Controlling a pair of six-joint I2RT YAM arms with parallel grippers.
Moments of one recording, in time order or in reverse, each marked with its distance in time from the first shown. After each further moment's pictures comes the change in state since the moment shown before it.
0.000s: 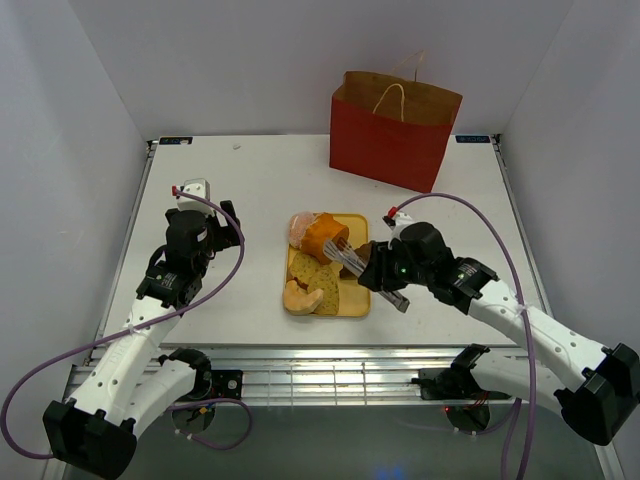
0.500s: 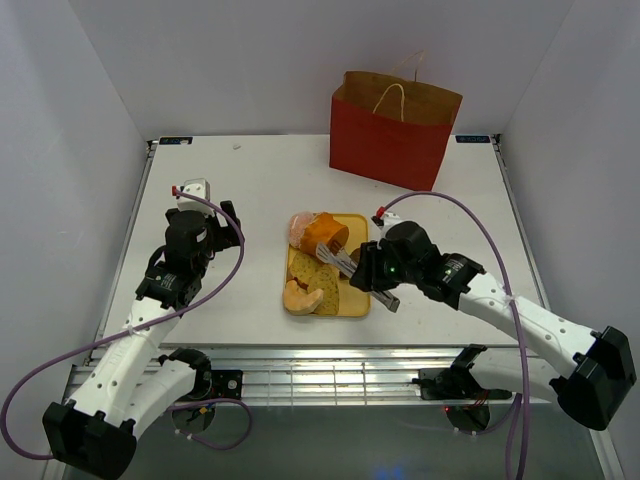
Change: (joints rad) left arm 0.000 -0.005 0.000 0.000 0.011 0.003; right arm 0.064 0.076 0.036 0.008 0.039 0.040
